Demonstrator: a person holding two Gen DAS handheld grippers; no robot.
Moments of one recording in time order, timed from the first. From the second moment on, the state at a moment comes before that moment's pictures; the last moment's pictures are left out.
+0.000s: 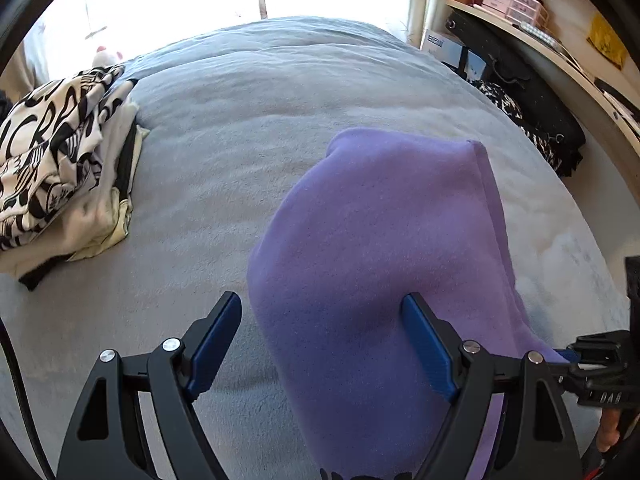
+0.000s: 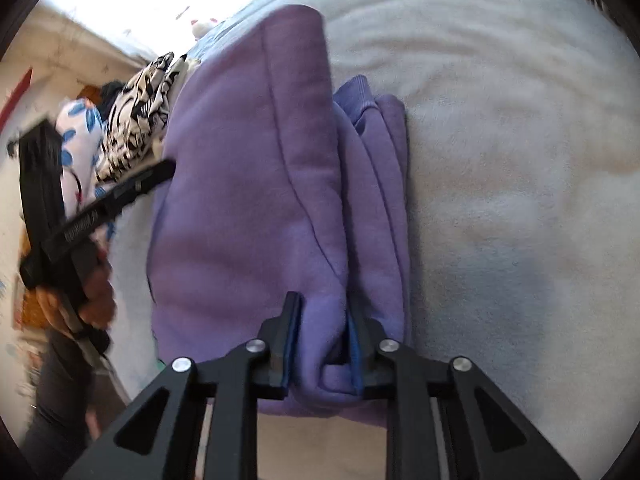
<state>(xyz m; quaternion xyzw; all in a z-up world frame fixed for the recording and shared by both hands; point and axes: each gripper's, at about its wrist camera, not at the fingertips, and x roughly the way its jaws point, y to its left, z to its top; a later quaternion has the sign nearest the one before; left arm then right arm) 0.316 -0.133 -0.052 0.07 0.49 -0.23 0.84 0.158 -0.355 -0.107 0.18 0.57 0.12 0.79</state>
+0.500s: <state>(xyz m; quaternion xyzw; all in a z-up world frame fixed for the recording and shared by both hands) 0.286 -0.181 -0.056 0.12 0.45 -0.25 0.85 0.107 -0.362 -0.125 0.18 0.55 0.06 0.81</state>
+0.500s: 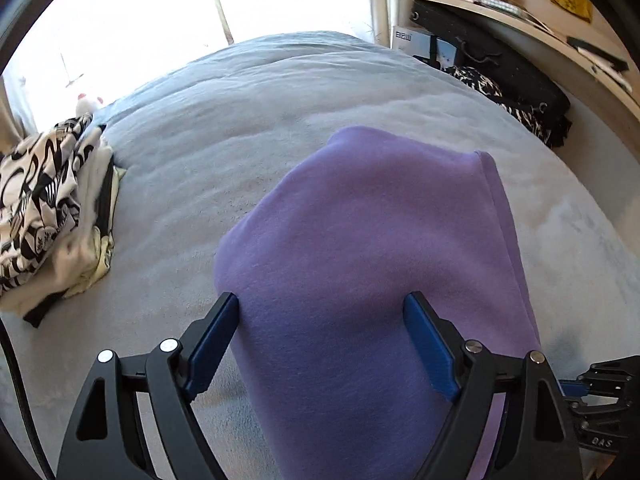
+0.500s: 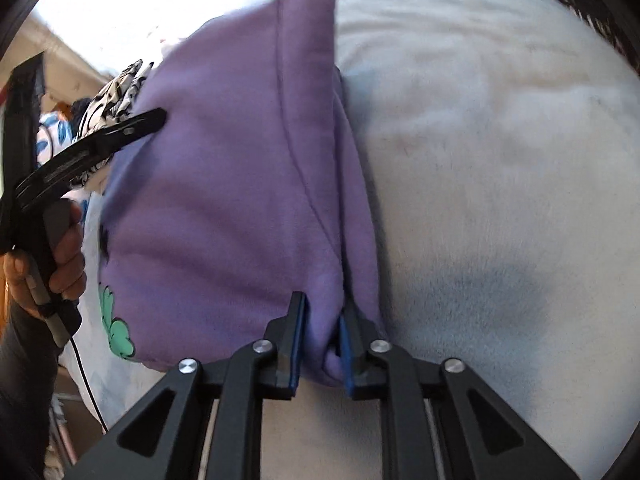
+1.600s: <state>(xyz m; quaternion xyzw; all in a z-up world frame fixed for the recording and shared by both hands) 0.352 -0.133 -0.058 -0.01 0.50 -0.26 0.82 0.247 -0.380 -0.094 0.17 0.48 0.03 0.86</state>
